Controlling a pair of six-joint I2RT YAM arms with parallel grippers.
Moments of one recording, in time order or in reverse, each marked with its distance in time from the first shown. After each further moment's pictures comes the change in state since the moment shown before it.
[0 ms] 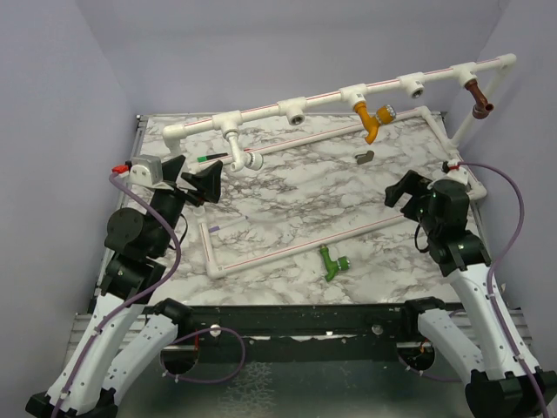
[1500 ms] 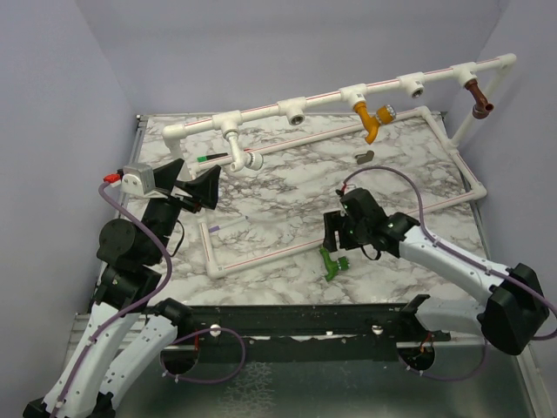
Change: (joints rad) left arm -0.029 -0.061 -0.009 -0.003 0.003 -0.022; right arm 0.533 0.415 0.020 -0.106 -0.129 -0.044
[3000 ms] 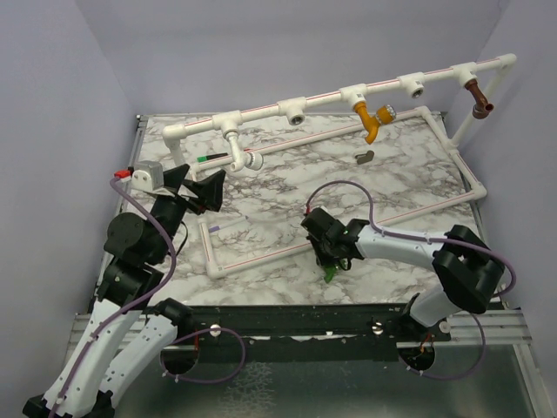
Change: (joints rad) left arm -0.009 0.017 -0.002 -0.050 -0.002 -0.005; right arm 0.220 0.362 0.045 0.063 0.142 -0.001
